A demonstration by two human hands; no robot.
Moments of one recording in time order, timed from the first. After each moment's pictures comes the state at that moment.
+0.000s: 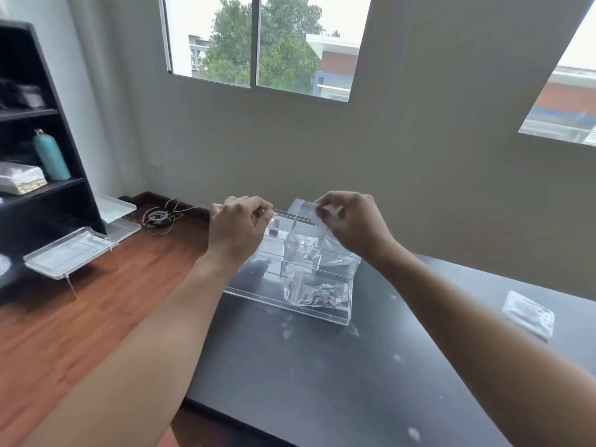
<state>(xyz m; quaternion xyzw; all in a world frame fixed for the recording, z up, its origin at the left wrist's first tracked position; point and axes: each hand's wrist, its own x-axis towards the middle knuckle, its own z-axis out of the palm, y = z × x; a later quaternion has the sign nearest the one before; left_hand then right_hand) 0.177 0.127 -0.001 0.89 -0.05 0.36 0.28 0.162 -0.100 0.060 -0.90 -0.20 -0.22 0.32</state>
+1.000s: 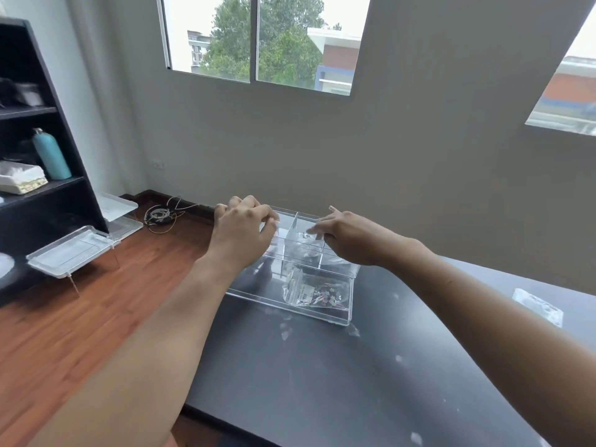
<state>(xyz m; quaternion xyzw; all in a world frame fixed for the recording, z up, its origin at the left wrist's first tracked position) 0.169 0.119 0.001 0.94 -0.07 0.27 0.21 0.191 -0.118 0.039 -0.93 -0.35 -0.05 0.07</state>
